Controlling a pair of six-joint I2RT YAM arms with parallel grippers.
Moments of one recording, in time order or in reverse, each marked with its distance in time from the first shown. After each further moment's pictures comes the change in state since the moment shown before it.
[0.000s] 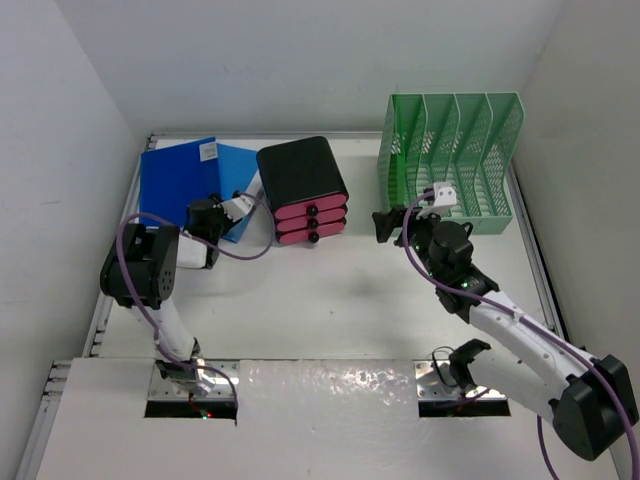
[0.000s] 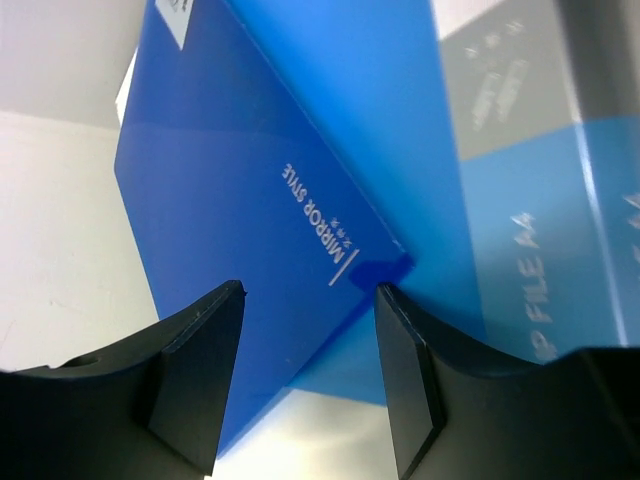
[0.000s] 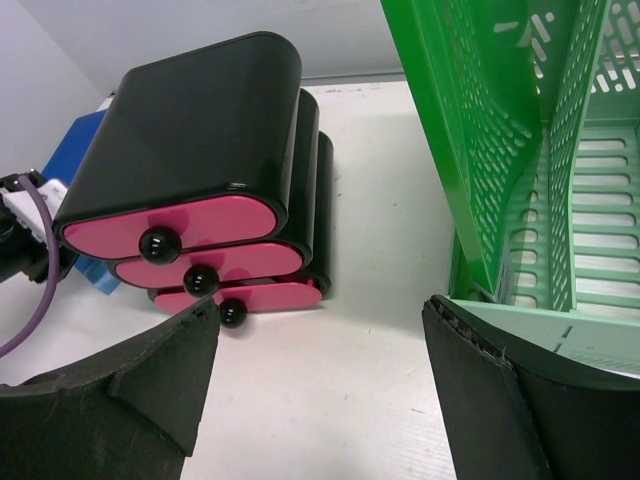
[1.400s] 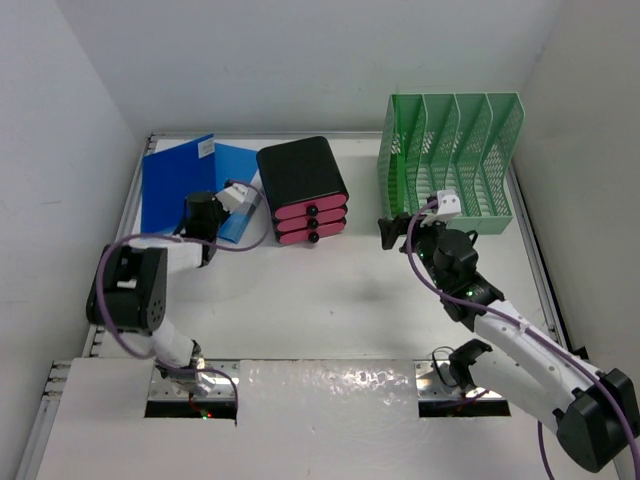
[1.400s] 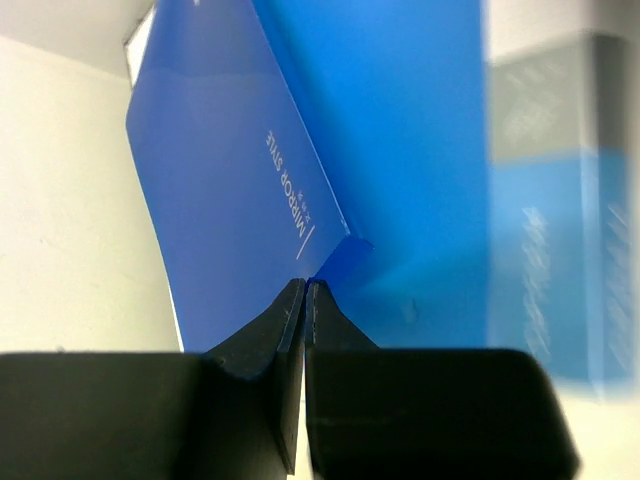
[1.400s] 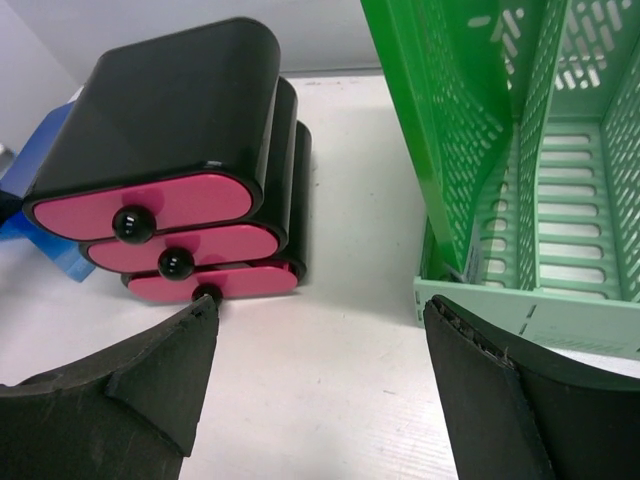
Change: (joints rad) left arm -0.030 -0.131 0.042 -0.186 -0.105 -0.179; right arm 0.000 -0.084 -0.050 -0.032 0.026 -0.048
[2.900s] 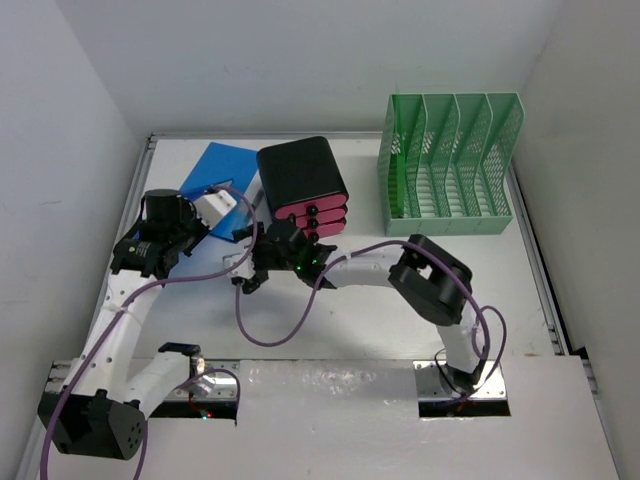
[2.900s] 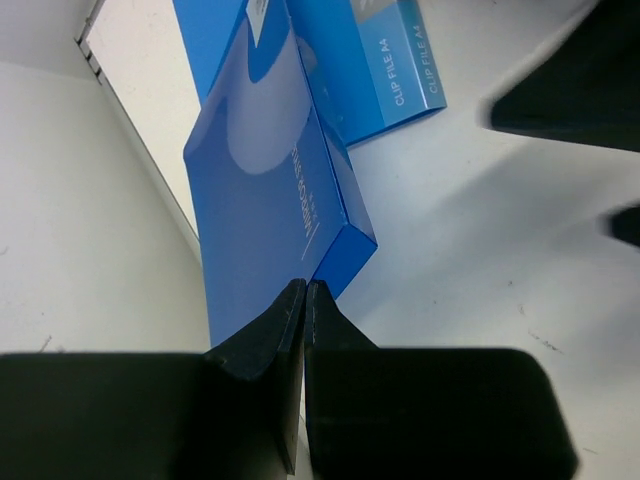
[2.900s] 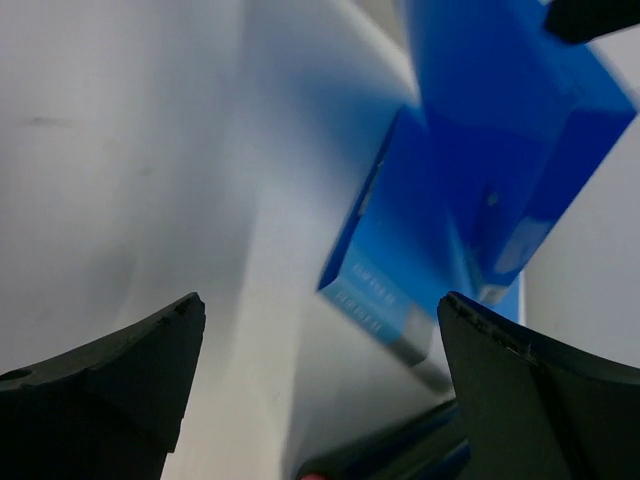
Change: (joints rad) left arm 0.008 -0.715 0.249 -1.186 0.236 0.033; right arm 0.497 1.145 0.735 0.159 -0.545 -1.198
